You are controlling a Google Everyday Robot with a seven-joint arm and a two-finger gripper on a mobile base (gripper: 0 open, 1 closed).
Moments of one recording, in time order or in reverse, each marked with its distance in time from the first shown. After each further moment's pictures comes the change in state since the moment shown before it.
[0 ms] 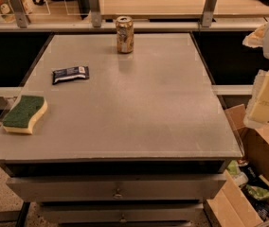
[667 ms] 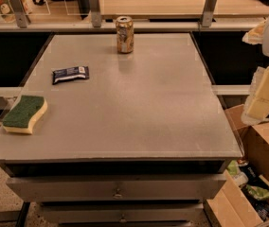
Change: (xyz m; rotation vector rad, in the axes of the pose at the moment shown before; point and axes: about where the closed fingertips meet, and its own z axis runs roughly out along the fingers) arm -0.003 -0.005 -0.001 0.021 -0.014 0.007
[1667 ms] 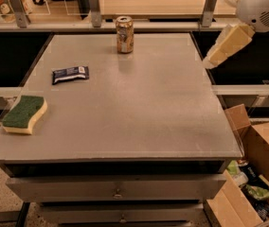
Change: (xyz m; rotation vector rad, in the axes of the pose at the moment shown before) arm -0.063 -0.131 0.028 0.170 -0.445 -0.001
